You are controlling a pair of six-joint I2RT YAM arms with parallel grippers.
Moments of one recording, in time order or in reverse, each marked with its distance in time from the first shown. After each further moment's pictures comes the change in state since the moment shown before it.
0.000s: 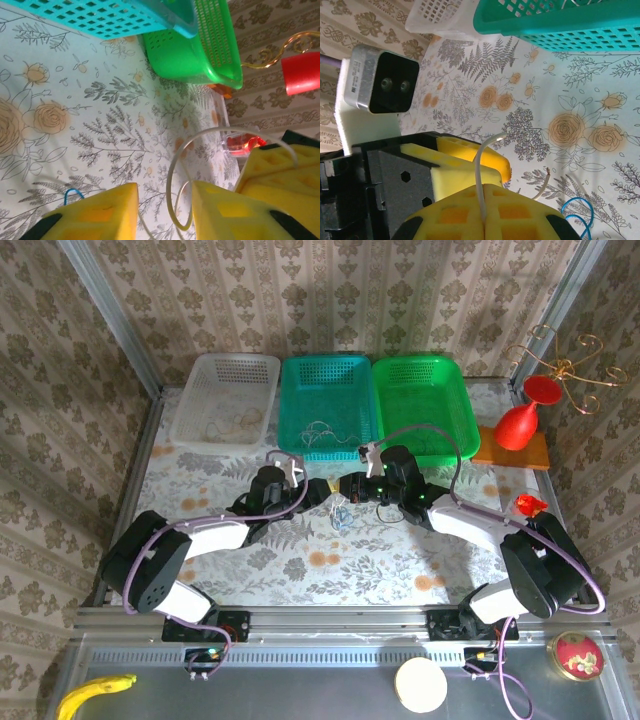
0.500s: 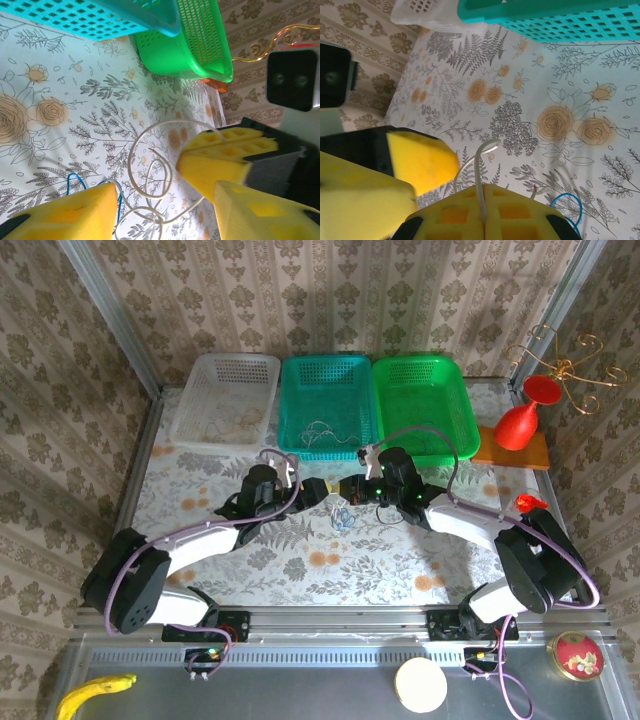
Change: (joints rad) left arm 0.016 -0.121 -0.009 -0.133 0.033 0.051; right arm 0.000 0.031 -0.001 -0.005 0.007 -0.018
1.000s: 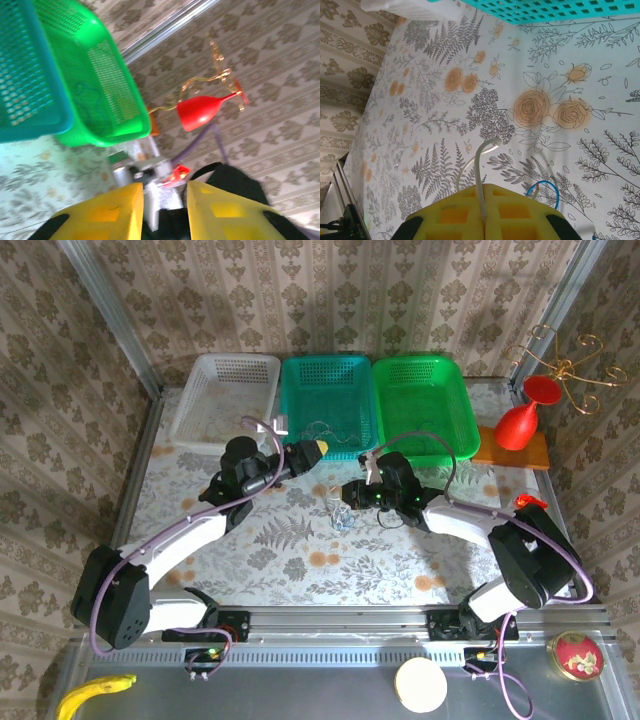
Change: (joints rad) left arm 0.067 -0.103 0.186 0.000 0.079 -0.016; right arm 0.000 0.025 -0.029 -0.006 0.037 -0.012
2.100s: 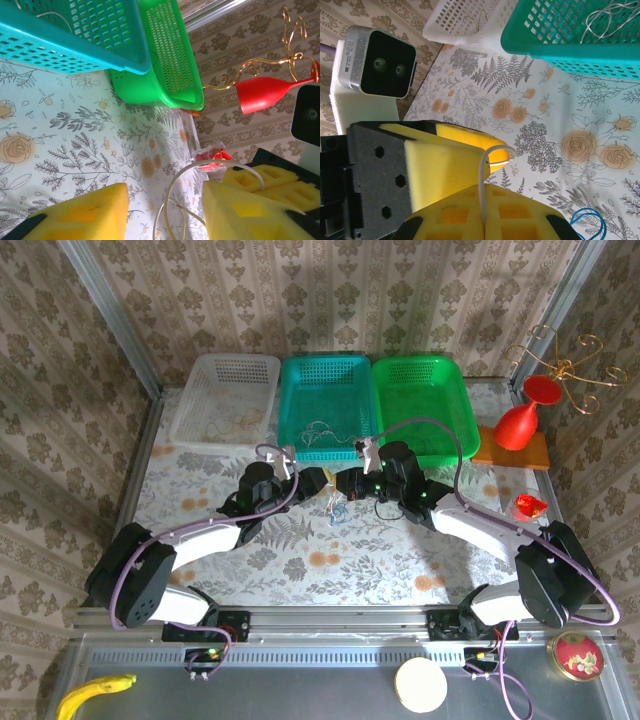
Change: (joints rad) left arm -0.056 0.128 -0.184 0.177 -0.094 -0.084; right arm 0.040 -0.119 0.093 -0.079 0.008 -0.018
